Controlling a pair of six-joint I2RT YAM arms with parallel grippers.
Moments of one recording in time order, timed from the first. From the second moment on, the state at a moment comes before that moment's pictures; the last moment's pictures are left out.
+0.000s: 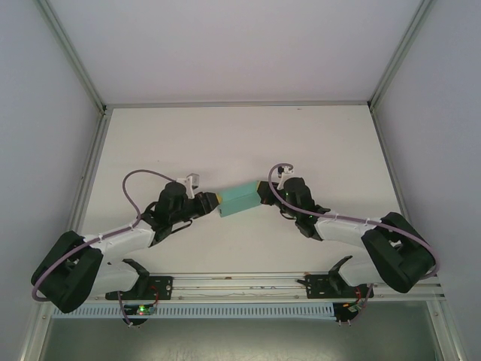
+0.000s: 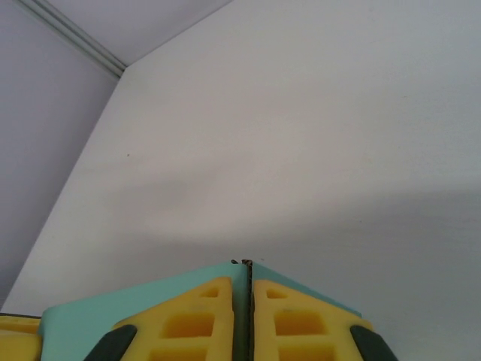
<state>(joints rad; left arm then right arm) -0.52 1.22 0.36 0.36 0.38 -0.94 0.60 1.37 0.40 0.55 -0.06 0.73</state>
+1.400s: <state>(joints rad) -0.36 1.18 0.91 -0.56 -0.15 -0.61 0.63 1.33 0.95 -0.37 -0.42 -0.60</state>
